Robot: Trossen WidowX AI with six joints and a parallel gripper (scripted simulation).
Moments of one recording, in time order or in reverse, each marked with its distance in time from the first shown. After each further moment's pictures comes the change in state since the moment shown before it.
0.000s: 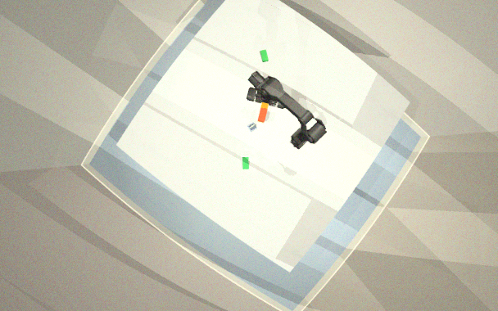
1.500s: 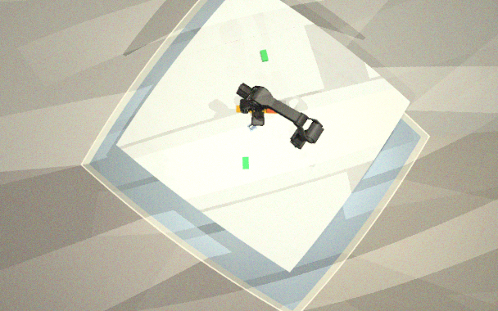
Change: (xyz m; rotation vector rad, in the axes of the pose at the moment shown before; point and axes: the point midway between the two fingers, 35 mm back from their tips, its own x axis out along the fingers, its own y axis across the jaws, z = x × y) arm 0.001 0.029 -0.049 -1.788 0.010 0.004
